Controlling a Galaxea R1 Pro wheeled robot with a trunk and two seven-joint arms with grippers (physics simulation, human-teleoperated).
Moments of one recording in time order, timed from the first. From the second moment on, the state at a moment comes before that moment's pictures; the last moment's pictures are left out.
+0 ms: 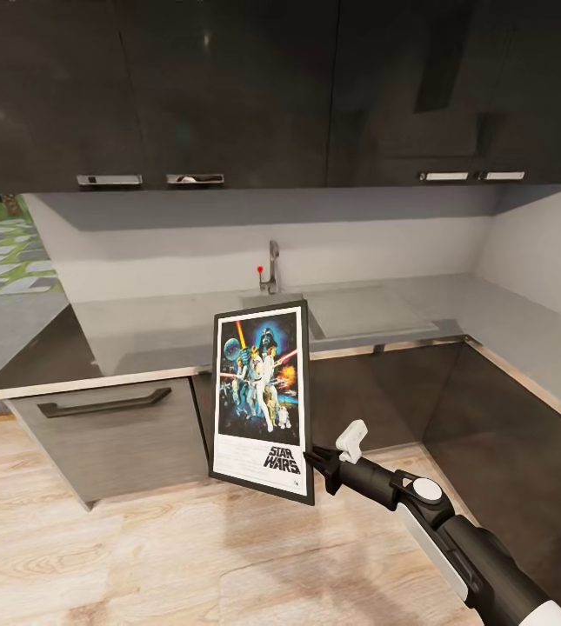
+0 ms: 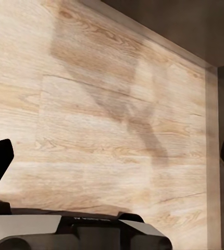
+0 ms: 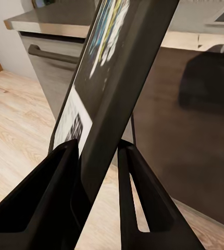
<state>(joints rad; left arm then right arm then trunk) -0.06 0.26 0.50 -0.54 0.21 0.16 -0.89 -0.45 -0.24 0.47 -1.21 -0.33 0.11 0.51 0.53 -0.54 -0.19</state>
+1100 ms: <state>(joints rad) -0.06 0.26 0.50 -0.54 0.21 0.16 -0.89 -0.45 -0.24 0.47 -1.21 -0.33 0.11 0.51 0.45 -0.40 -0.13</state>
